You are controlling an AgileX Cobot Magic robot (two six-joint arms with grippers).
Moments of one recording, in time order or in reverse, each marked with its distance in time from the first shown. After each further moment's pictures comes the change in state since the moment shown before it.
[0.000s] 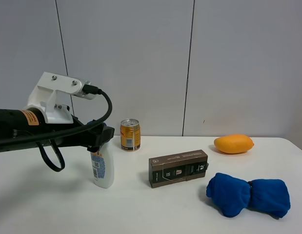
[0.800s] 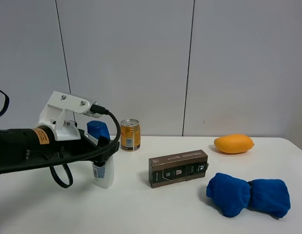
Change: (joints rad) left arm 0.000 0.138 -0.001 0.049 -0.128 -0.048; right arm 0.000 0.000 0.000 0.000 0.000 0.000
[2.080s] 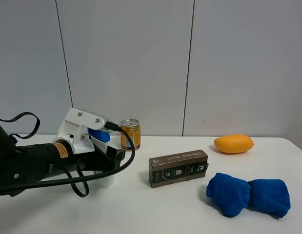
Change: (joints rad) left arm 0.000 0.187 -0.091 0.014 -0.095 -0.008; right arm 0.000 0.000 0.000 0.000 0.000 0.000
